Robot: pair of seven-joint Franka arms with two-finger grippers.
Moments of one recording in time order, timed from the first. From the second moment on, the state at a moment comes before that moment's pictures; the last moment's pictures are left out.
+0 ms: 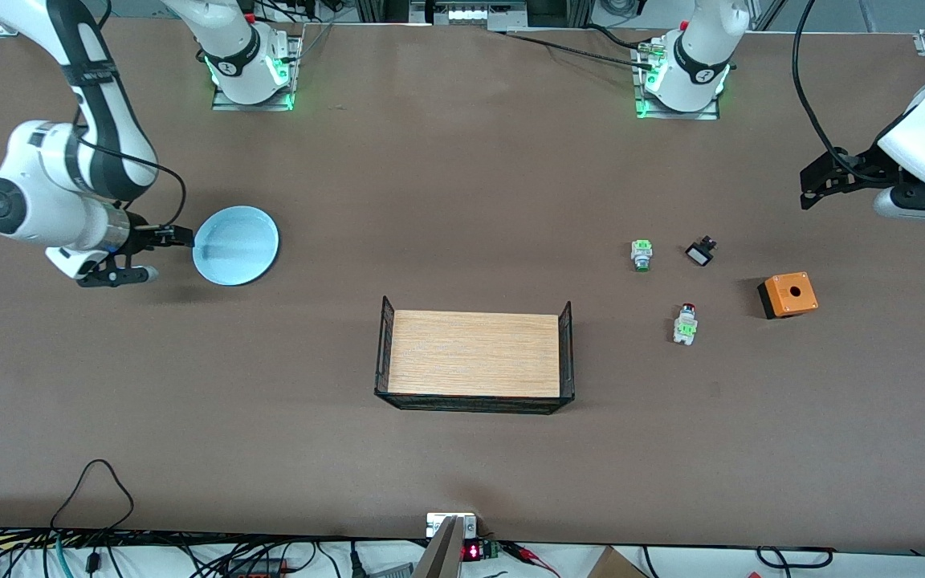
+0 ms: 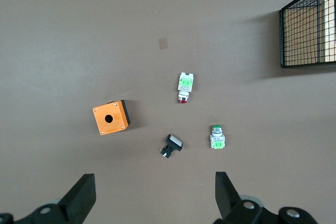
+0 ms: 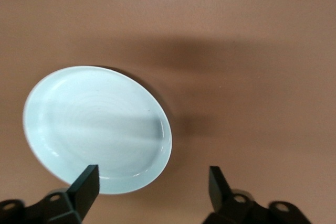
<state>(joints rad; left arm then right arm) -0.03 -0.01 -0.04 -1.63 0.04 1.62 0.03 -0.04 0.20 -0.06 -2.12 0.02 2.06 -0.18</state>
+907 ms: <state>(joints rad) -0.03 -0.01 -0.04 -1.63 0.04 1.62 0.03 -0.01 0.19 0.04 -1.66 0.02 1.68 0.08</state>
